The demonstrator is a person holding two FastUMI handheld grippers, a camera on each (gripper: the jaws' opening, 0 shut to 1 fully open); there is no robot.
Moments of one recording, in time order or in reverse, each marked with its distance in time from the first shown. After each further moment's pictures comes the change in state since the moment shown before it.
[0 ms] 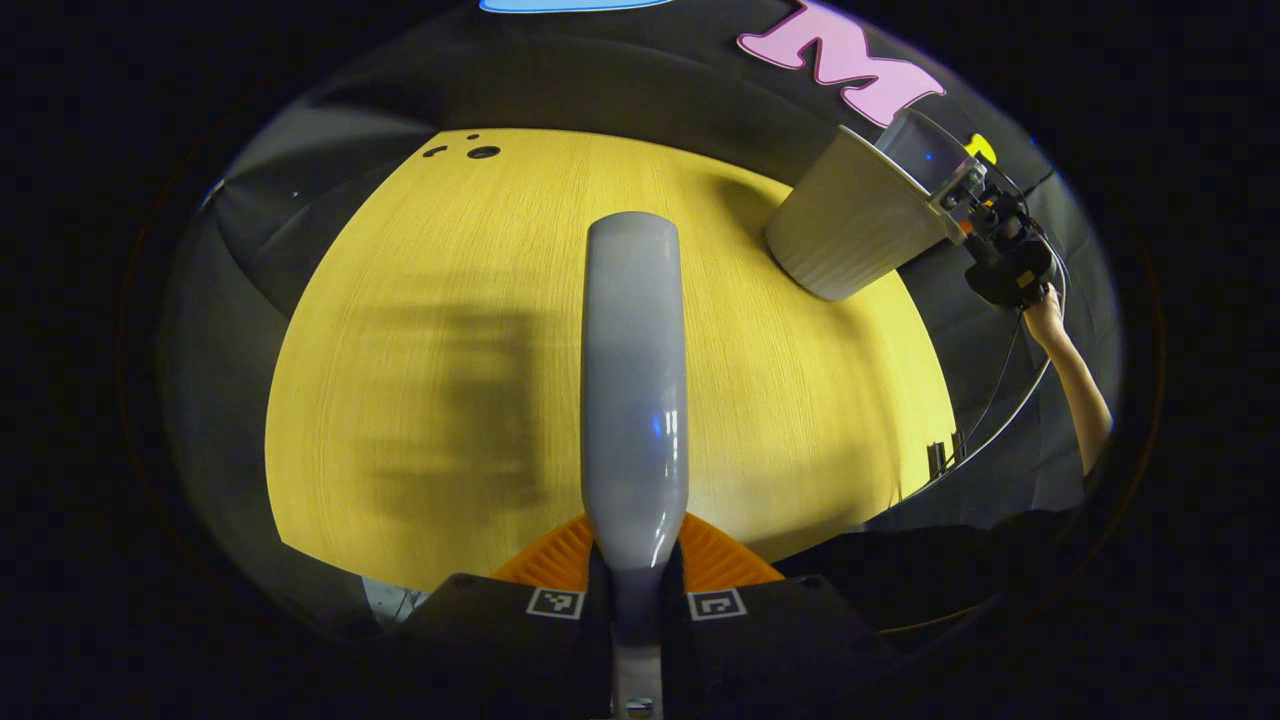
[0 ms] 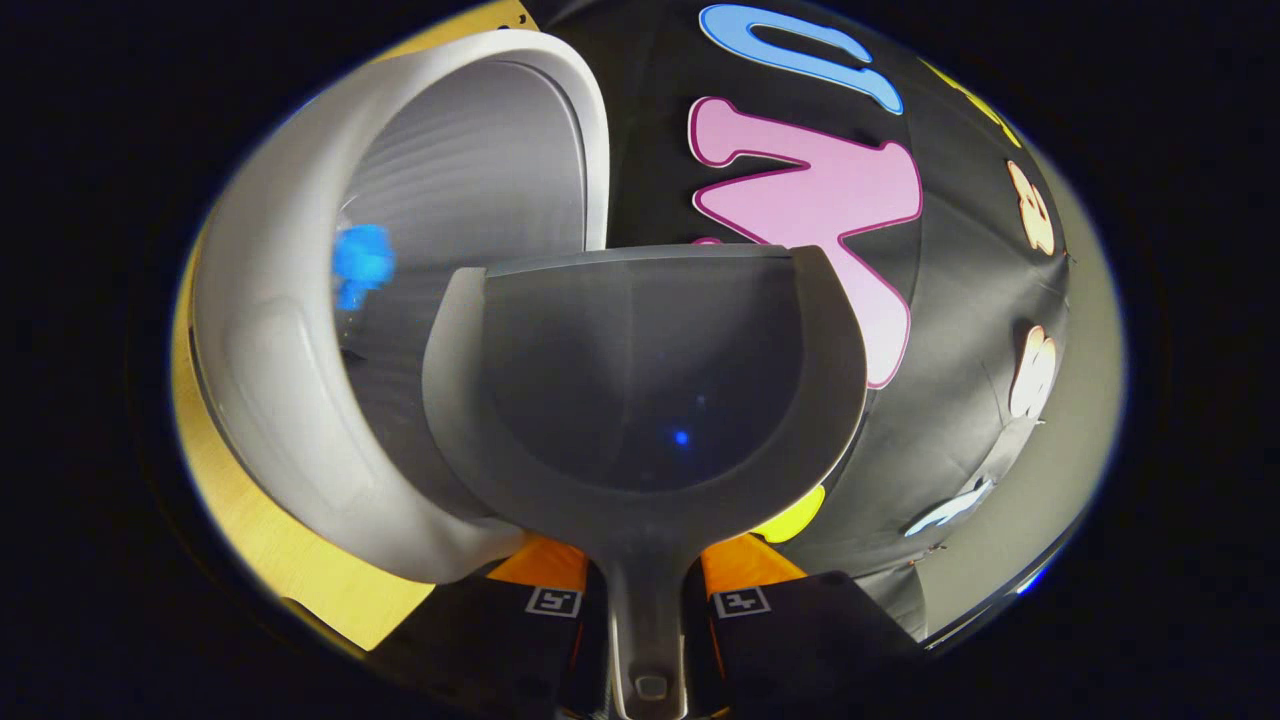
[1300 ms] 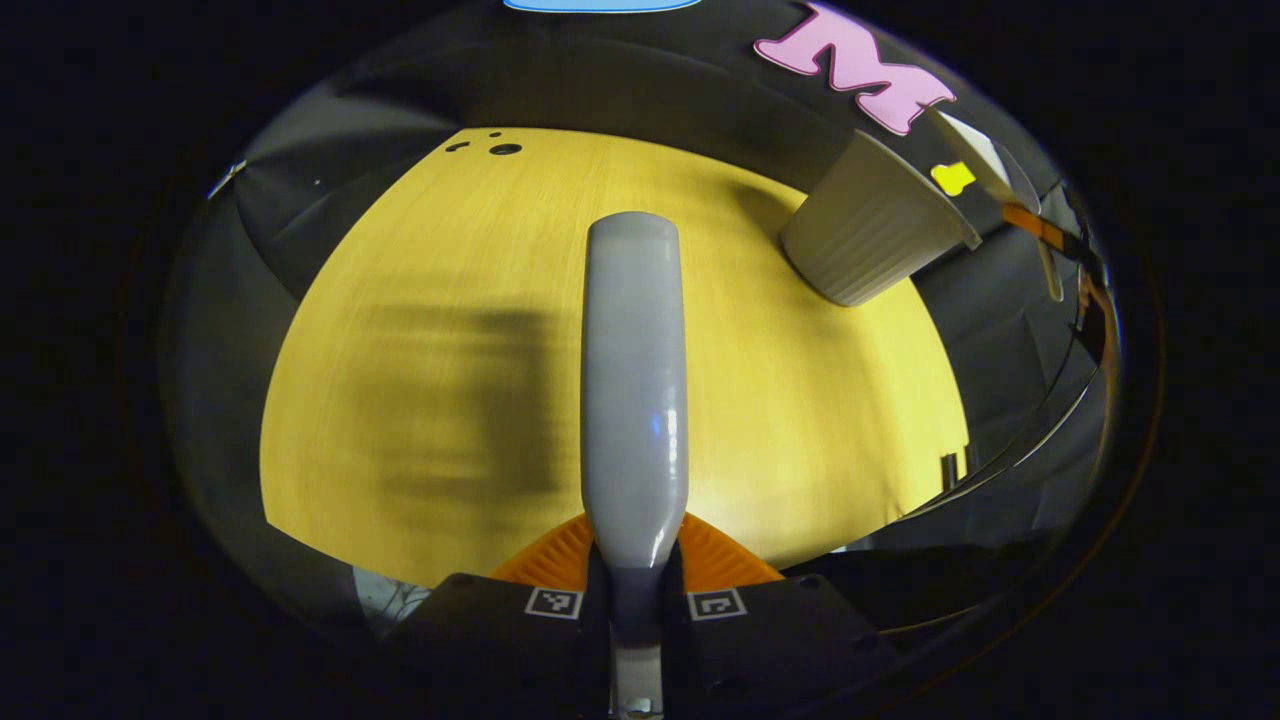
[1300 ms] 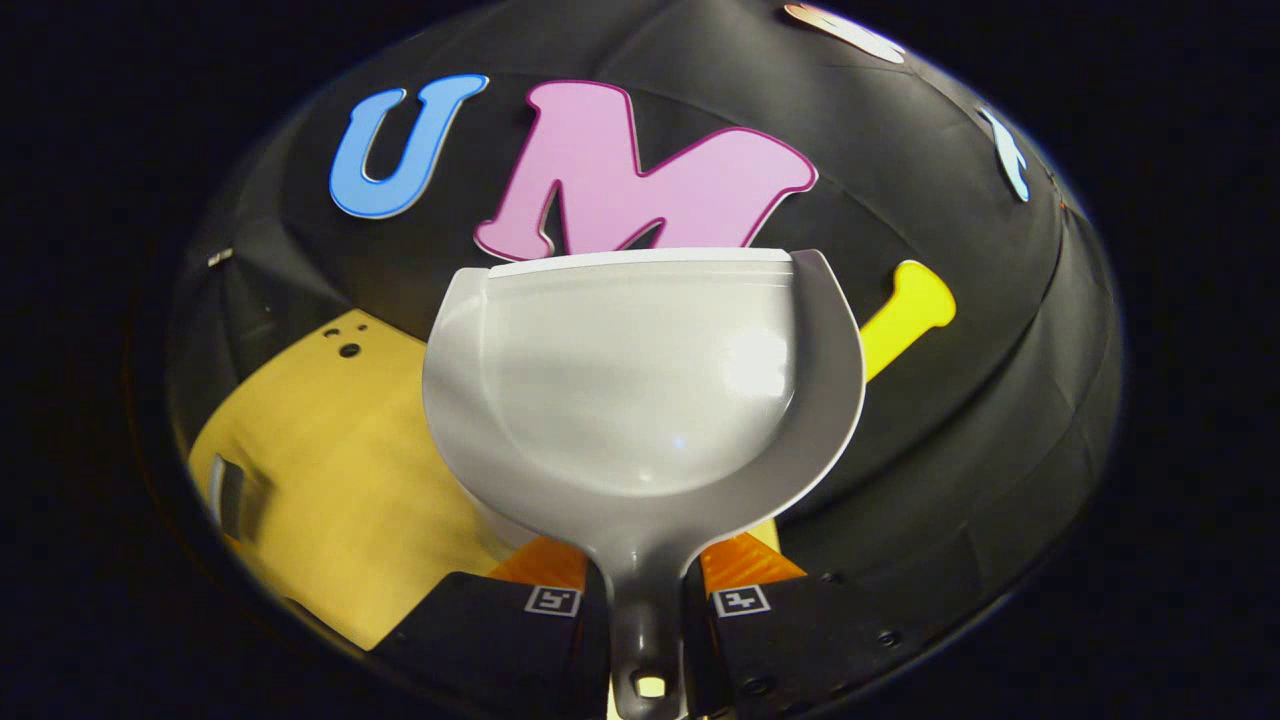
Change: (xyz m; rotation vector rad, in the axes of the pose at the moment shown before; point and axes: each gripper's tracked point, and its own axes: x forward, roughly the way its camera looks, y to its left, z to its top) left arm 0.012 -0.014 -0.001 -0.025 -0.047 0.080; right arm -0.096 -0.038 0.079 1.156 0.085 0.569
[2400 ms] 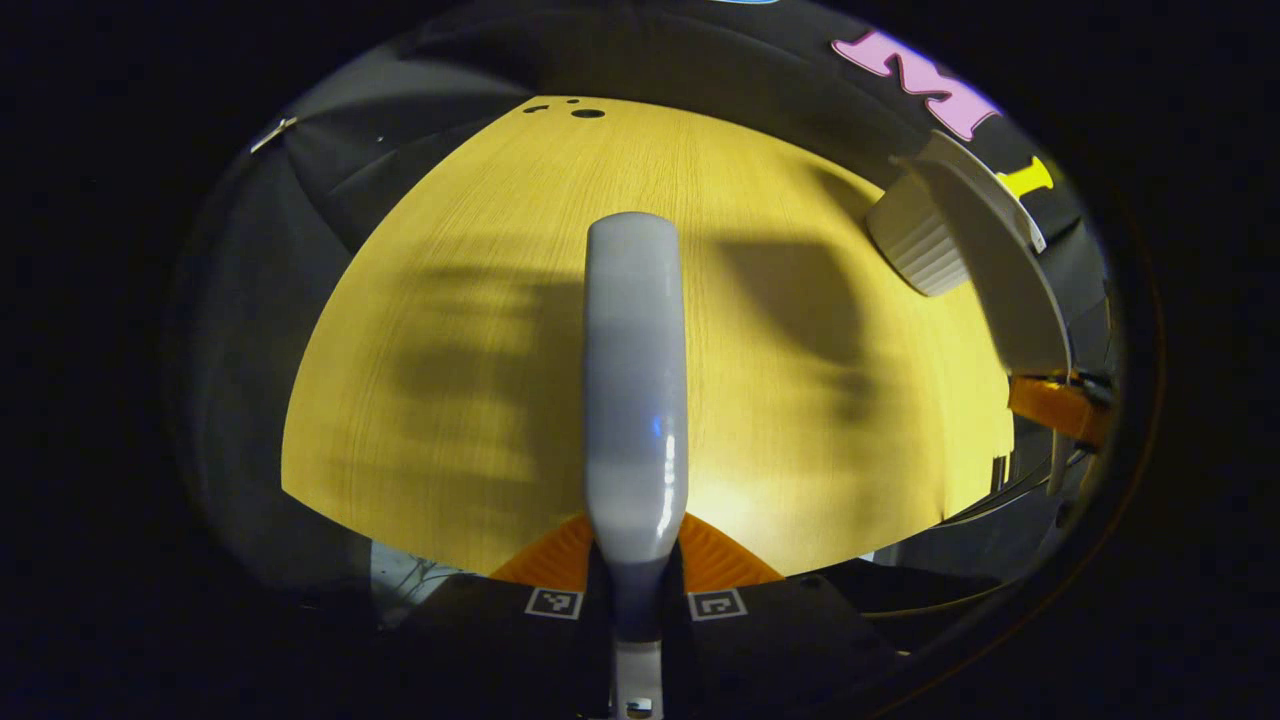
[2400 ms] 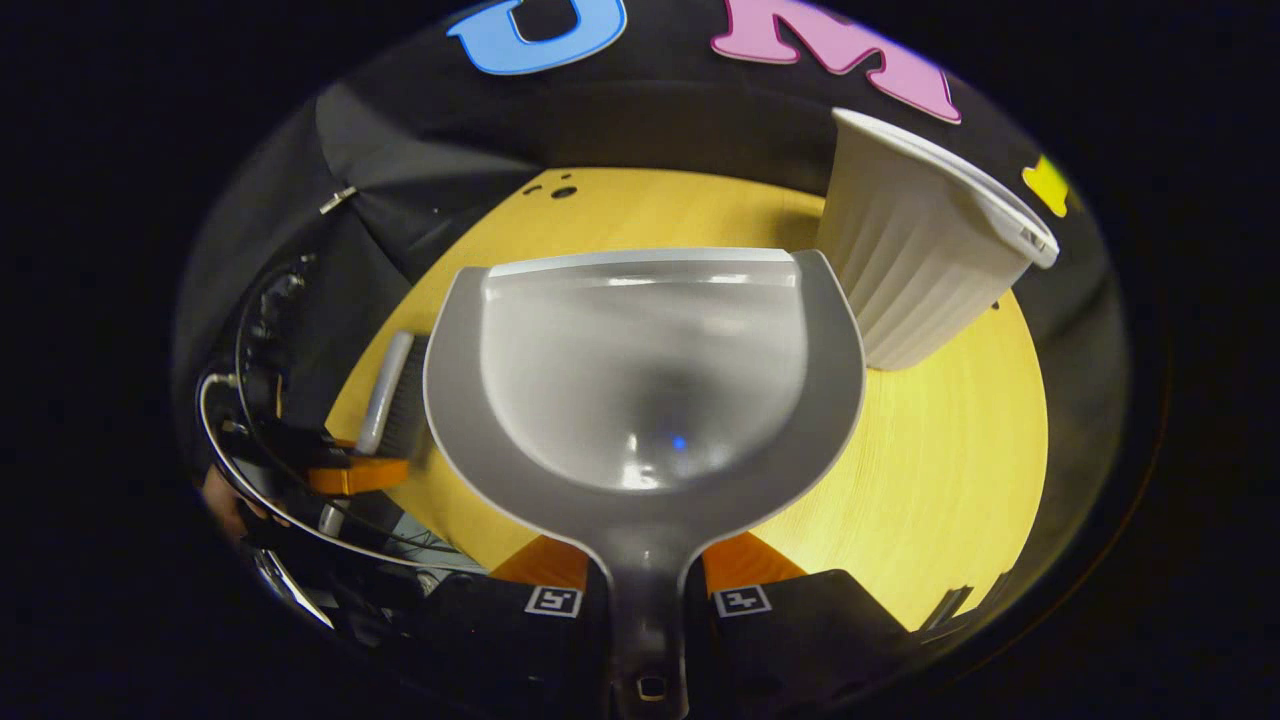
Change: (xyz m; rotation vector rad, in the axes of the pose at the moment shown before) left arm -0.011 -0.009 0.001 -0.069 0.081 0.107; right arm -0.092 0.271 -0.213 0.153 0.507 0.467
